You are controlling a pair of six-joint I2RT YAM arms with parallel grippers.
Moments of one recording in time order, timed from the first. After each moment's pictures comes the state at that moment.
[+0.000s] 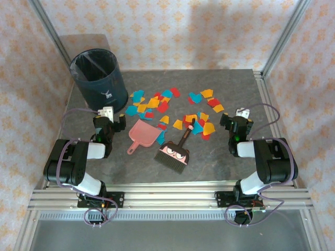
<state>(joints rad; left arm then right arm) -0.03 1.52 0.38 0.76 -0.19 -0.05 0.06 1.52 0.39 0.73 0.32 0.17</state>
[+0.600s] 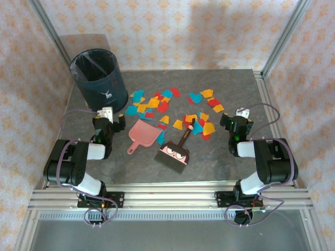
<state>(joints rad) -0.03 1.51 0.35 0.79 -0.21 -0.05 0.06 1.51 0.39 0.70 0.33 0.17</state>
